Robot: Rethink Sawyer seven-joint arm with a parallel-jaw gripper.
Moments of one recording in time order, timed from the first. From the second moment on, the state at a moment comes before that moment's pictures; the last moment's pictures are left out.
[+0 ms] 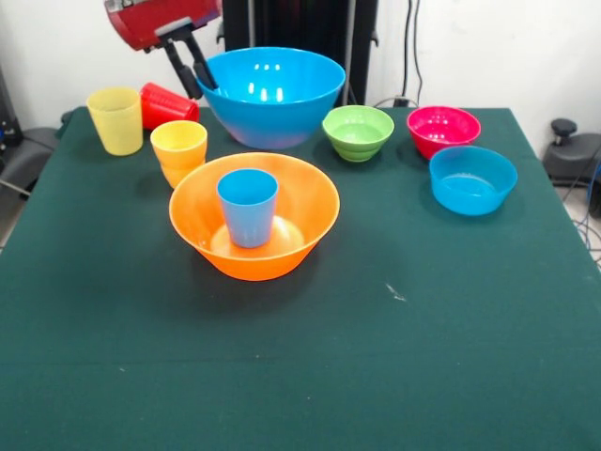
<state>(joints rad) -1.31 -0.60 1.20 1.86 -0.64 0.96 1.69</state>
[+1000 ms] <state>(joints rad) -1.31 -0.59 1.20 1.84 -0.64 0.96 1.66</state>
